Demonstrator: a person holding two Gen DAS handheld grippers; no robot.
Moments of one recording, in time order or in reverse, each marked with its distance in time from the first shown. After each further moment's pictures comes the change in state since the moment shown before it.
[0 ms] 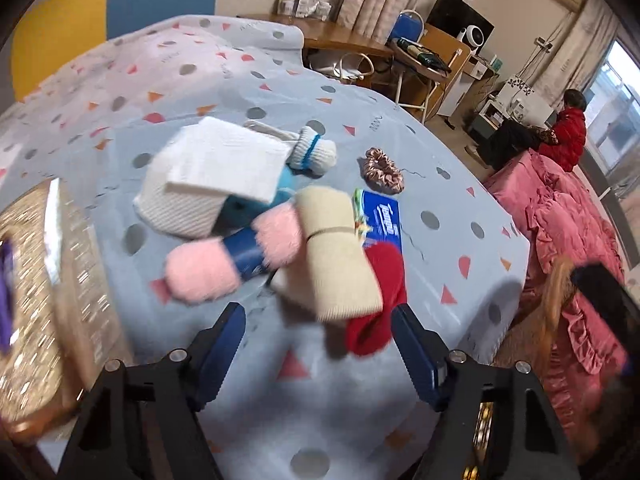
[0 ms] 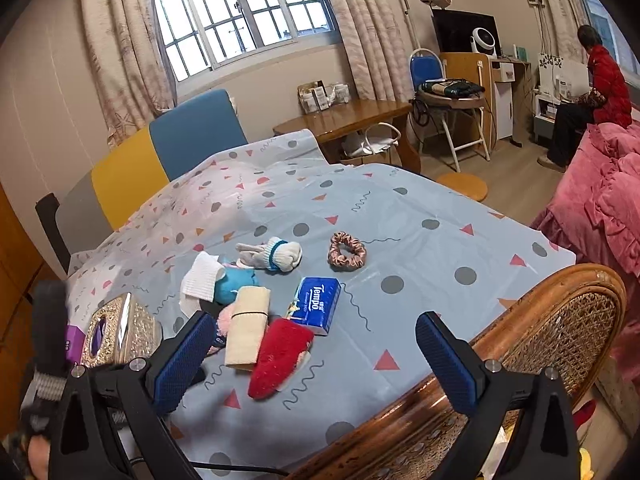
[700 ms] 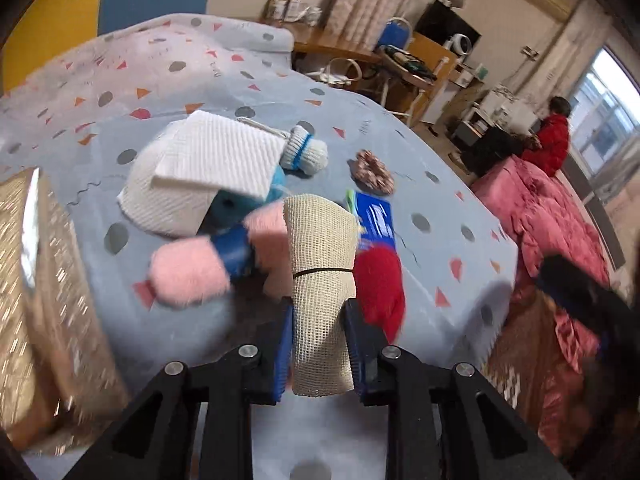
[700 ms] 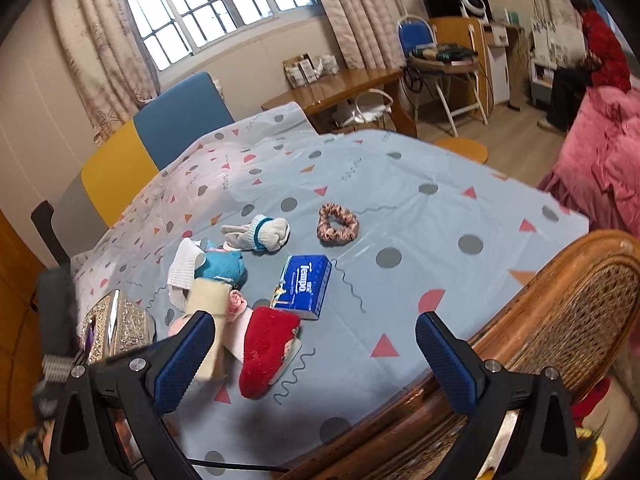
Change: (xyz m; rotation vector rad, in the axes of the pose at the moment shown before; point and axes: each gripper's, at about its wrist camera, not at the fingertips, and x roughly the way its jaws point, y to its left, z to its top) left arm -0.005 0.014 -0.020 0.020 -0.043 -0.081; right arm 0.033 -0.022 -0.004 0.093 0.109 0.025
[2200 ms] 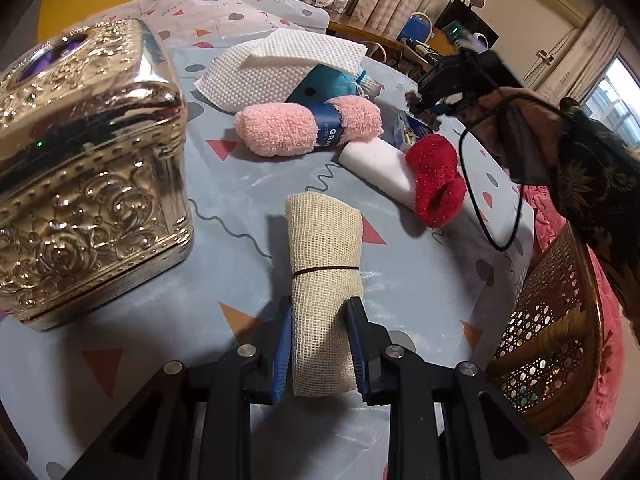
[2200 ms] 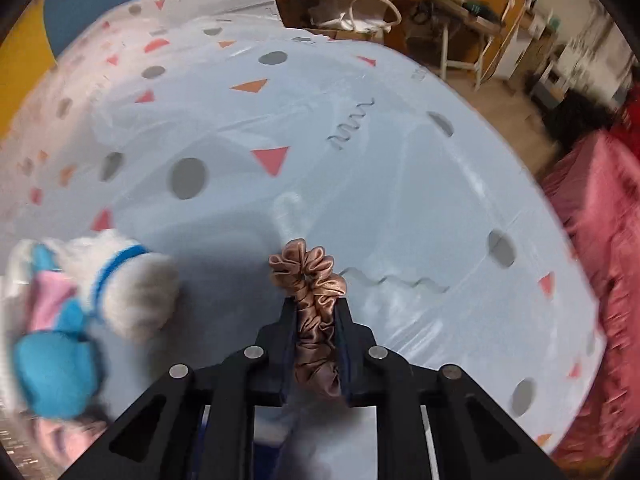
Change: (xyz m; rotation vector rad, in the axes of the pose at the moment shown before) left arm -0.011 0.051 -0.100 -0.072 0.025 0.036; right arm 0.246 0.009 0.109 -0.167 0.395 -0.328
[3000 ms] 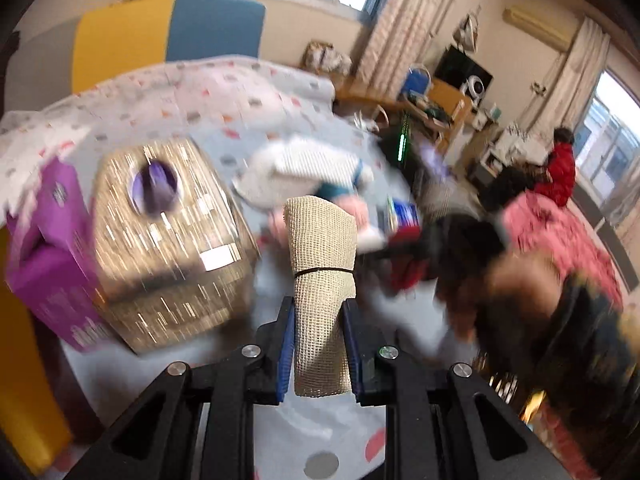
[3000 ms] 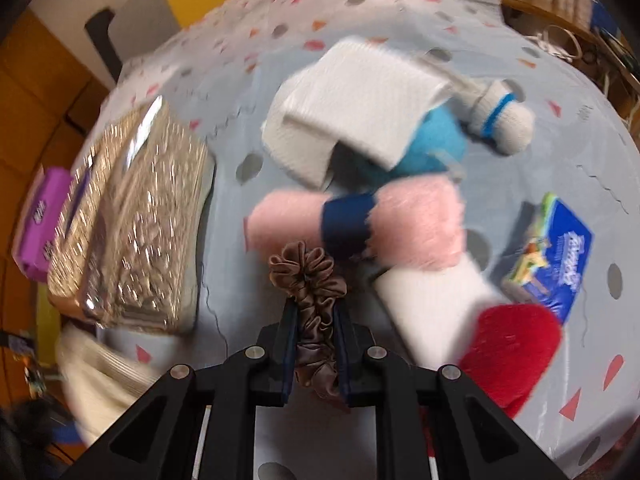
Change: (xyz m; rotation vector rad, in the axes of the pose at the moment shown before) left arm -0.106 -0.007 0.023 -0.004 -0.225 0.052; right arm -0.062 0.131 -0.144 -0.415 0.103 0.408
